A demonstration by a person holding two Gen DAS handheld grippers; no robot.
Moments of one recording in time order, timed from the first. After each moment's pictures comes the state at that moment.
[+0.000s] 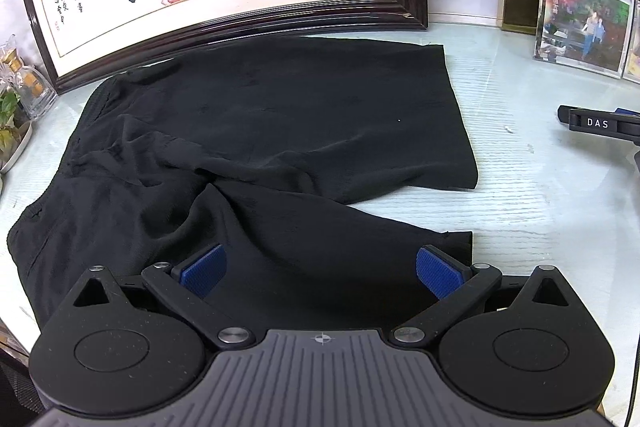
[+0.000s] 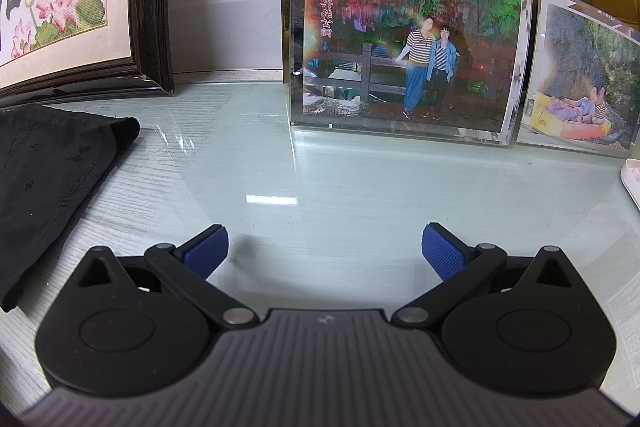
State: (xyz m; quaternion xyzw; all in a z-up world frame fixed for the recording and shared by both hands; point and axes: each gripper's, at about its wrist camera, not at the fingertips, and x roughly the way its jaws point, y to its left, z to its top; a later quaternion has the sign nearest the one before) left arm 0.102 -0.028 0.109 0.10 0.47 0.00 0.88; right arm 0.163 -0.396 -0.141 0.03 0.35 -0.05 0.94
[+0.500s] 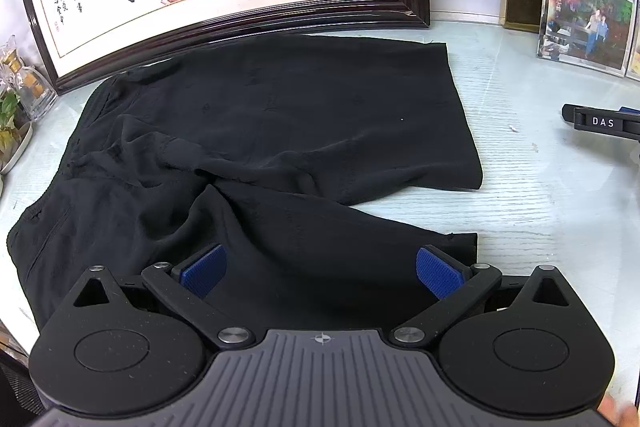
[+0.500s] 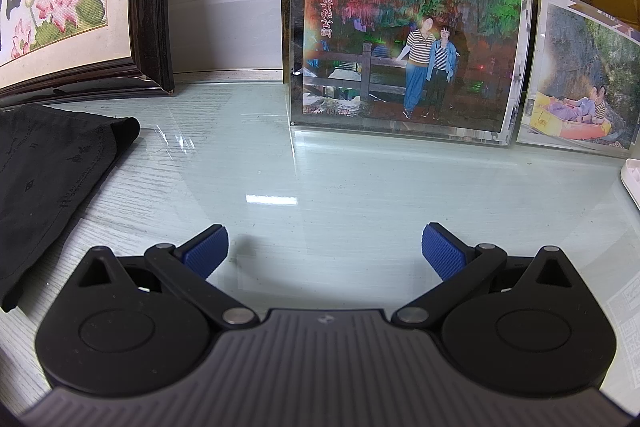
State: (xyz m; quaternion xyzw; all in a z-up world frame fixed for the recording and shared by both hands) left arm 0.106 -0.028 0.107 0.10 0.47 0.00 0.88; right arm 0.163 -0.396 -0.141 0.03 0.35 -0.05 0.94
